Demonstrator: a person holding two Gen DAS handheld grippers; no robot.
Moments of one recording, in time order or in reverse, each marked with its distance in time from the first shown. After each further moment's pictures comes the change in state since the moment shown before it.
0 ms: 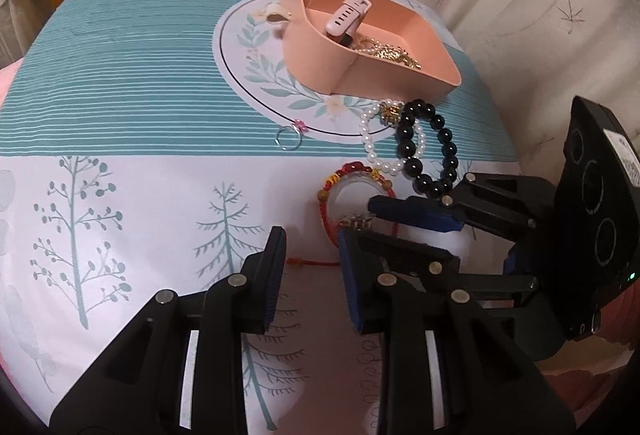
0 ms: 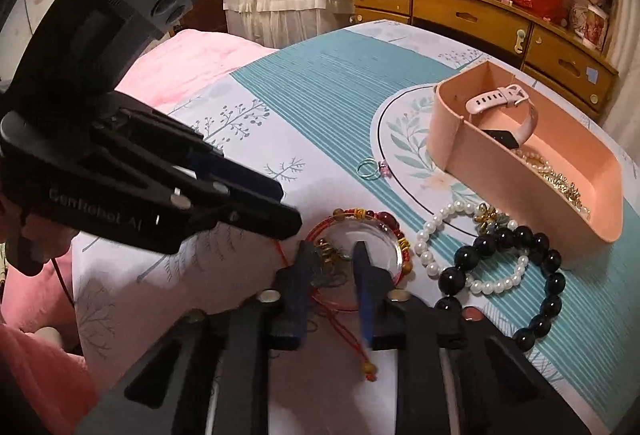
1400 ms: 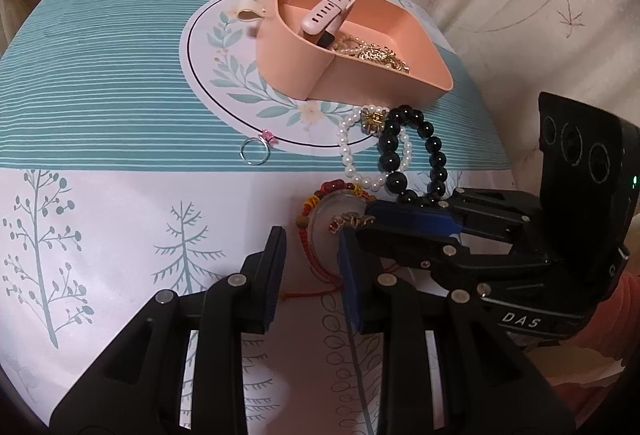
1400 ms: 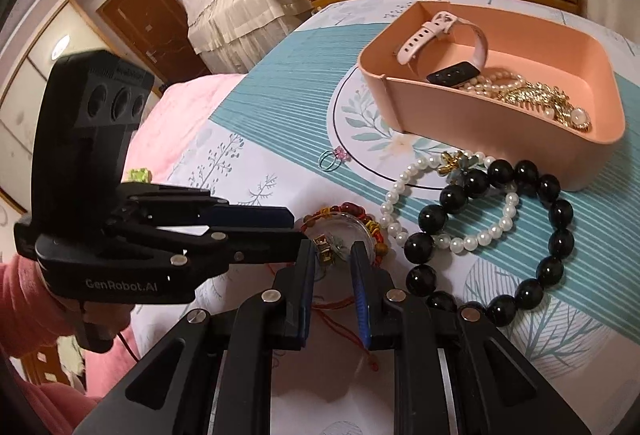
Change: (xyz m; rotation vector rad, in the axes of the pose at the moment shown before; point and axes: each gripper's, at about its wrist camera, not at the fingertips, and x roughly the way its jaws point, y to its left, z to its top) left arm 0.022 -0.014 0.012 -0.008 0.000 -0.043; right arm -0.007 -0.055 -0.012 0.386 0.018 0.160
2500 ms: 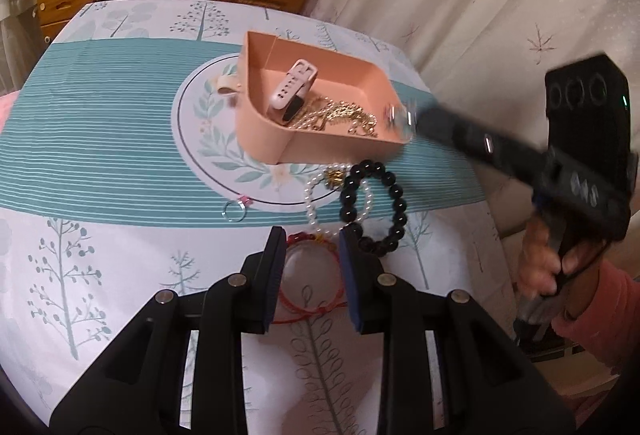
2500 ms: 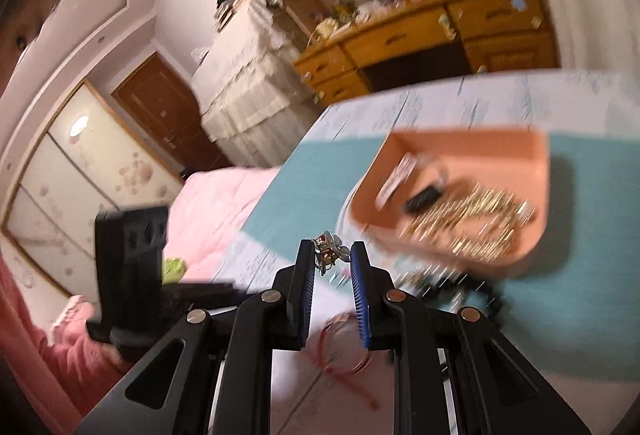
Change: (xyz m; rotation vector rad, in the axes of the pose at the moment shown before) left arm -0.044 -0.019 0.015 0.031 -0.140 -0.023; right arm -0.102 -0.028 0.046 0.120 -0.304 0.068
